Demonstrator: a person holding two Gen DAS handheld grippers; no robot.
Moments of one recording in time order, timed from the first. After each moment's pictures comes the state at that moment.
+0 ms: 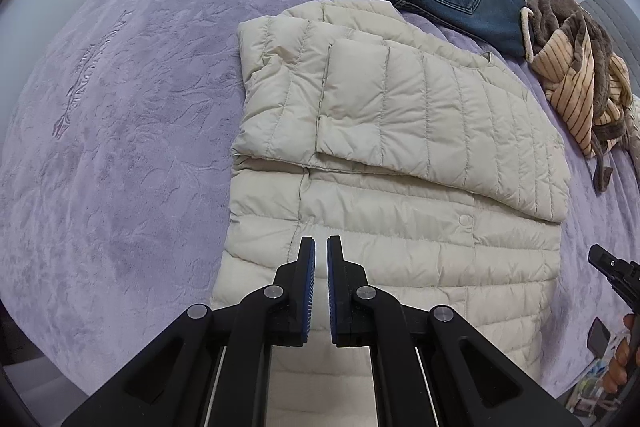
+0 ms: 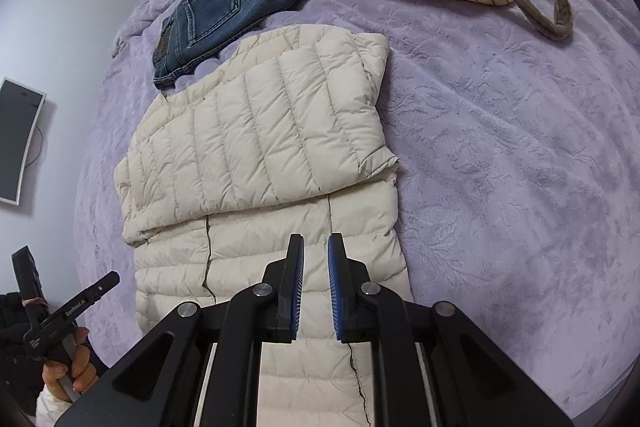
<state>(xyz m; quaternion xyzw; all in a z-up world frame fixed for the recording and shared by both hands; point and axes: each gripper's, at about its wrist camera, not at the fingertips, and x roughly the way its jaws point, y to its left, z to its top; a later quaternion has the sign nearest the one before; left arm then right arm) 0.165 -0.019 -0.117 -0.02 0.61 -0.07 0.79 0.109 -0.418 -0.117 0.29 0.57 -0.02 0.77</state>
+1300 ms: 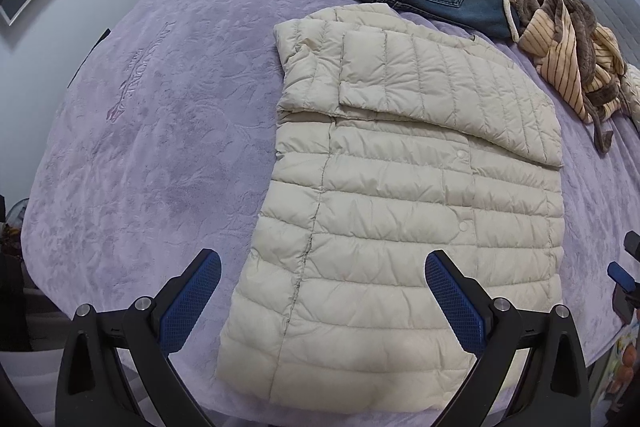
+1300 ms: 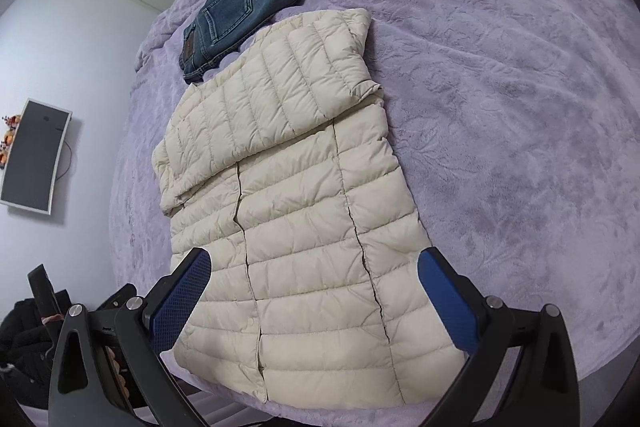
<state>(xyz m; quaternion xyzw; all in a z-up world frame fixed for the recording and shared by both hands) 0.076 0.002 -0.084 0.03 0.58 -0.05 0.81 0.013 -0.409 -0.098 0.36 0.53 -0.01 0.77</state>
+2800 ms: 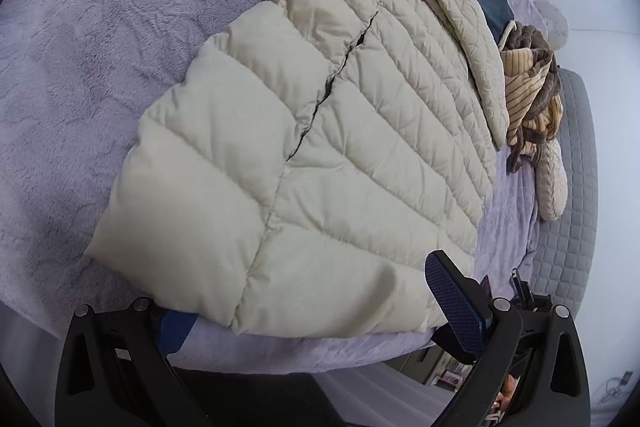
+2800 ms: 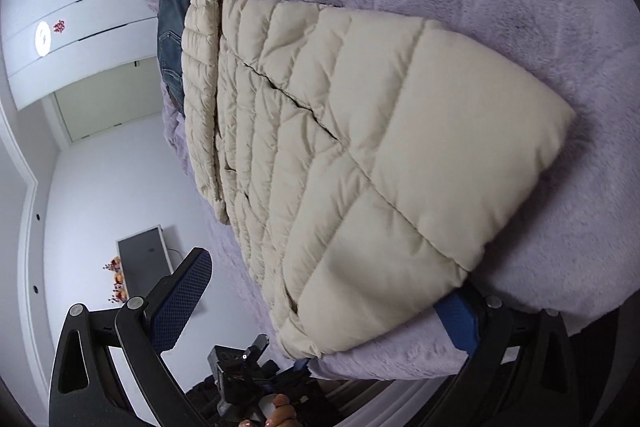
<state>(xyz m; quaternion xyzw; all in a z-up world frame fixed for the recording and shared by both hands) 0.000 0.089 -0.215 -0.30 0.67 -0.16 0.66 -0.110 -0.367 -0.236 0.69 0.42 0.00 0.59</state>
